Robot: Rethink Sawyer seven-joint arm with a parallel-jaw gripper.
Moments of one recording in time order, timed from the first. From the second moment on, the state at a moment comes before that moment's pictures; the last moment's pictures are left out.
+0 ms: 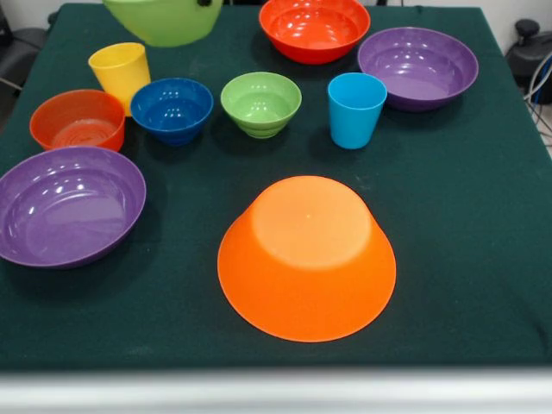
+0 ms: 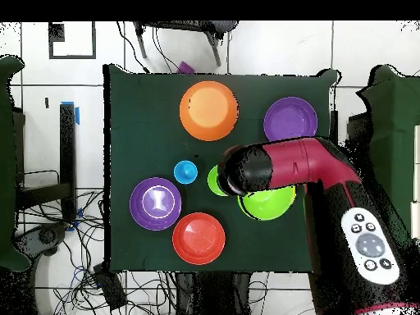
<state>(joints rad) -0.65 -0.83 0.51 1.68 -0.62 0.94 2.71</state>
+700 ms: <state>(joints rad) -0.52 -0.65 0.59 1.35 -0.62 1.06 2.52</state>
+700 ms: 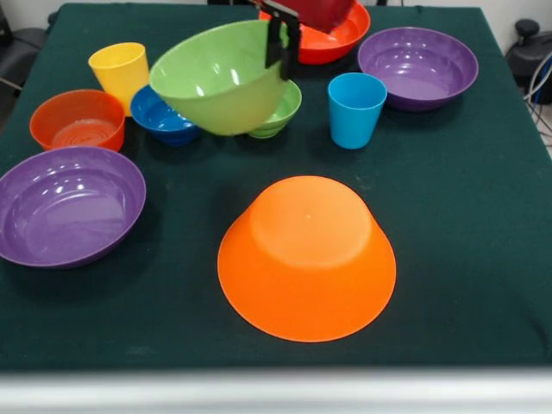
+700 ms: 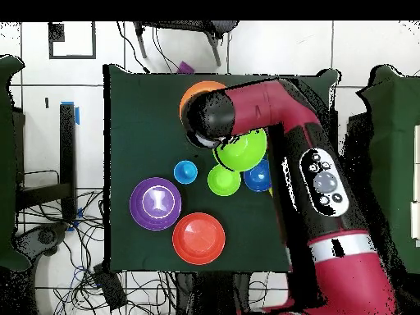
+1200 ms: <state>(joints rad) -0.41 -0.54 0.59 1.13 -0.63 1.15 2.44</state>
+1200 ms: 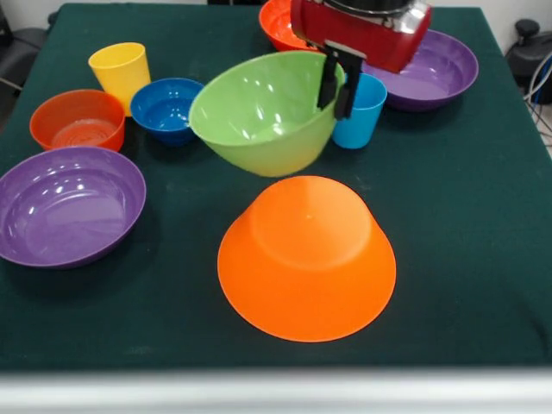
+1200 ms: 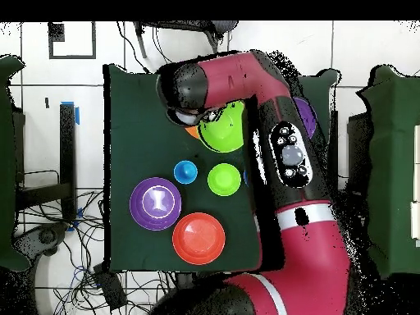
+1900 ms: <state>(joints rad) -0.36 -0.40 0.59 0.91 -0.66 1.15 2.43</state>
